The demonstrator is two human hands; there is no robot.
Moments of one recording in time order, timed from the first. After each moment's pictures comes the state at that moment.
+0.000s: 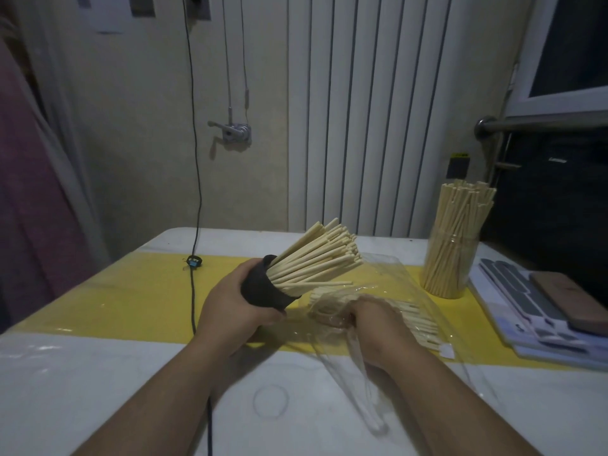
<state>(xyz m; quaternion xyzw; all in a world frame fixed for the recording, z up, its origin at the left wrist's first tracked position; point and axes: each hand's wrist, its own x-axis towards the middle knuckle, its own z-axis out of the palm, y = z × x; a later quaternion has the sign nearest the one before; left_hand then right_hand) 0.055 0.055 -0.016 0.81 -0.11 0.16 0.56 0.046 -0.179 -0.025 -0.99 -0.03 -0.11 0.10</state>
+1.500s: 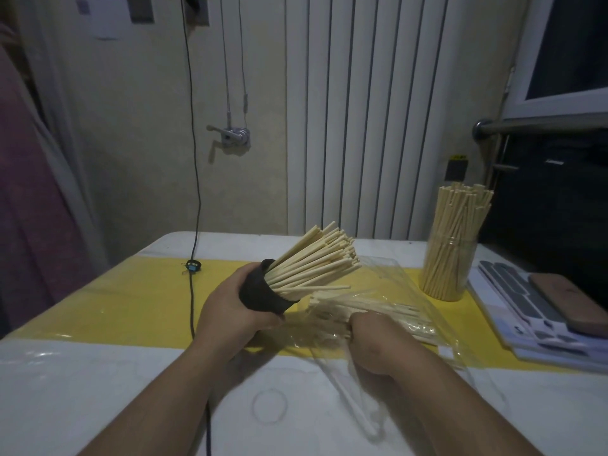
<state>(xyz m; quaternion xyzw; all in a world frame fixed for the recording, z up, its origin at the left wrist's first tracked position) 0.054 0.053 -0.015 0.80 -0.11 0.16 0.57 0.037 -0.176 -0.019 -1.00 0.00 0.02 0.08</state>
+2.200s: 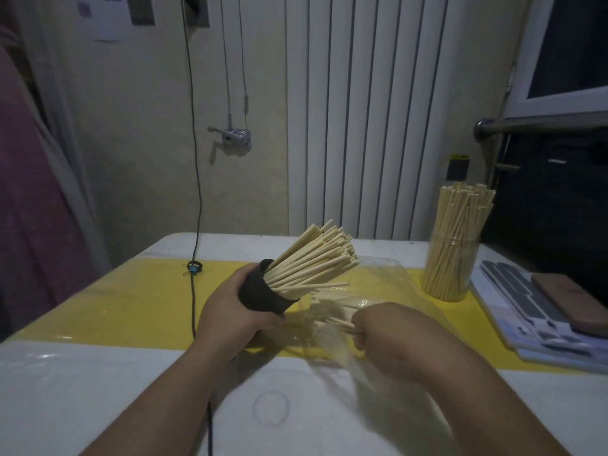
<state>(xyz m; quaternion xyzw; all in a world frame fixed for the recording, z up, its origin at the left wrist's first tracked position) 0.056 0.056 -0.017 0.80 -0.11 0.16 0.57 -0.006 -0.172 0.038 -1.00 -0.08 0.02 -0.02</state>
